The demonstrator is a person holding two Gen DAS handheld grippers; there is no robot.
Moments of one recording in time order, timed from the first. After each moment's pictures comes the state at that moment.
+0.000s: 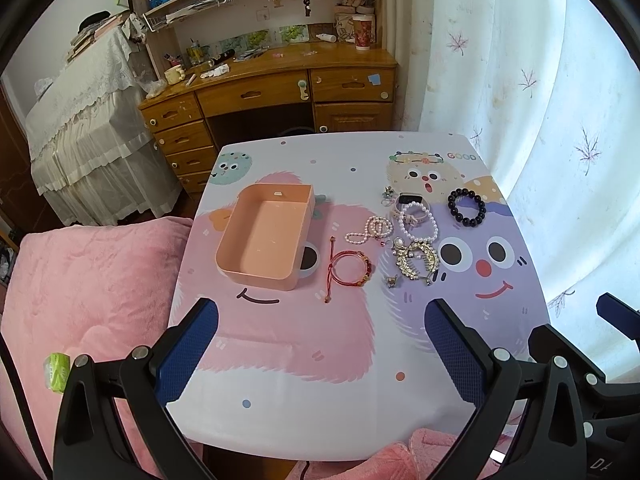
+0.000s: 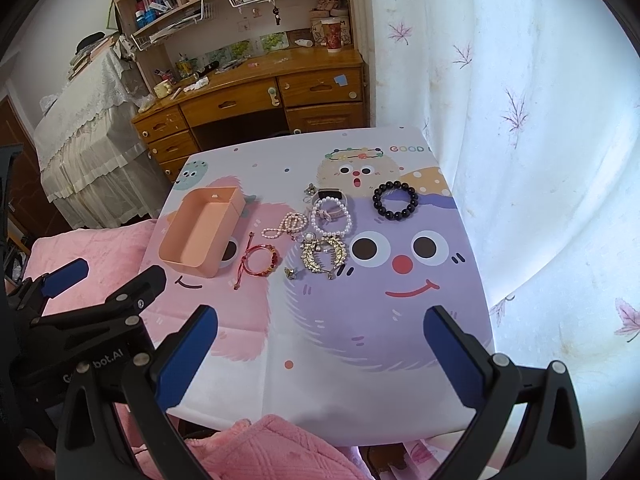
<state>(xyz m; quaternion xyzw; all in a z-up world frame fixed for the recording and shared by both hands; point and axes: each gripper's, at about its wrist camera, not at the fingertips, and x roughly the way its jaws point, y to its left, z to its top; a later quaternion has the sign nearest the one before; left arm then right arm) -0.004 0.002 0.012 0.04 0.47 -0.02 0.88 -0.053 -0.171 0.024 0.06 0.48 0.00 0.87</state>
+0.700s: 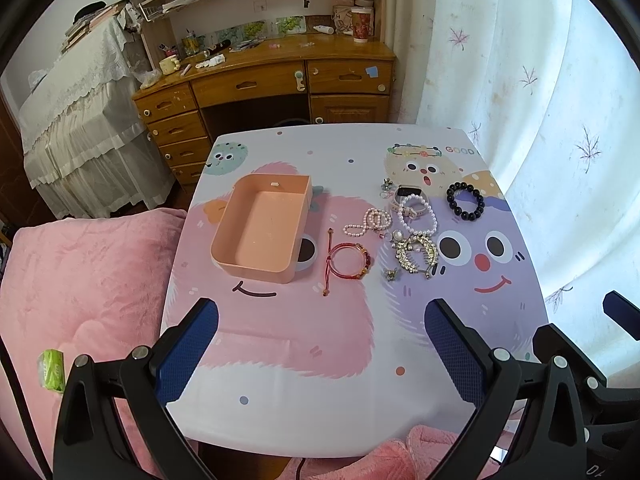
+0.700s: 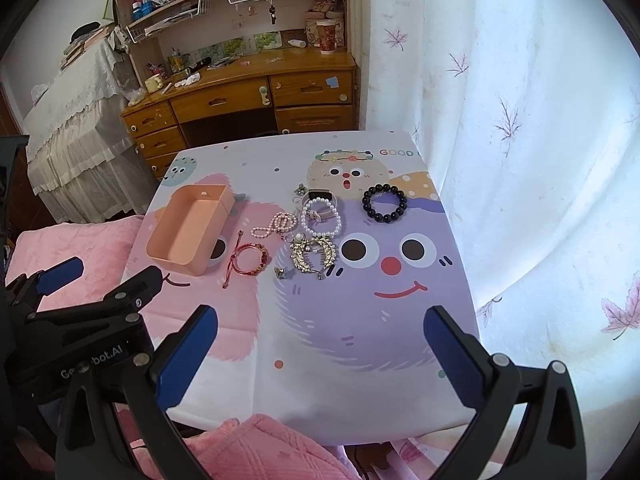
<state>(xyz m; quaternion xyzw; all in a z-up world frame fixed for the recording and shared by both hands) 0.001 0.014 0.004 0.03 0.48 -0.03 0.88 -0.059 -0.153 0.022 0.03 0.48 -0.03 0.88</state>
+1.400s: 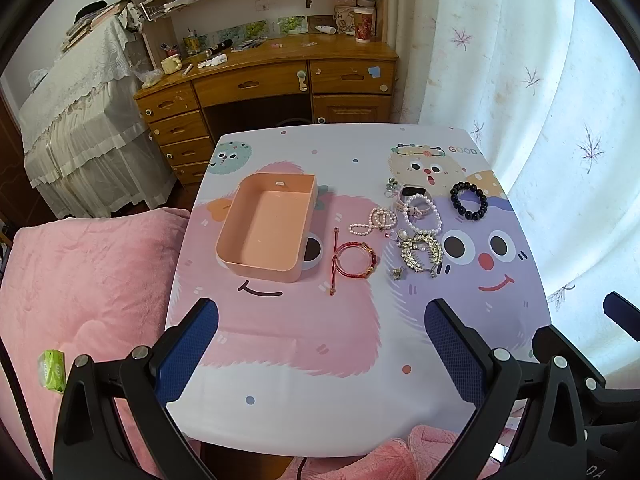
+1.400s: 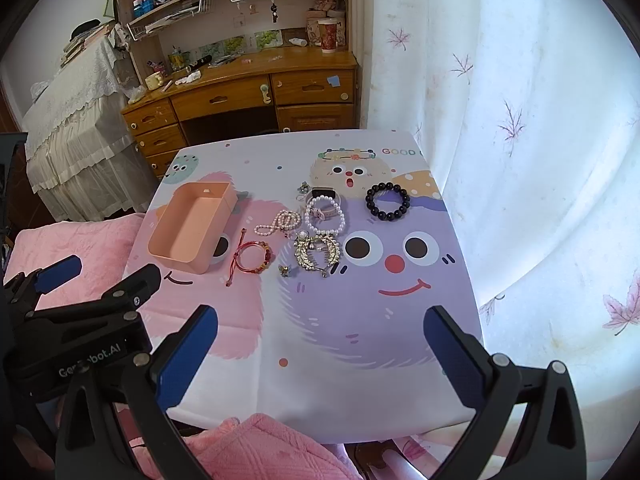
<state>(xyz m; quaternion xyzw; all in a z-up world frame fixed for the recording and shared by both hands) -0.002 0.019 0.000 0.04 0.48 -0.03 0.88 -0.061 -0.149 0.021 0.03 0.48 -0.03 0.88</state>
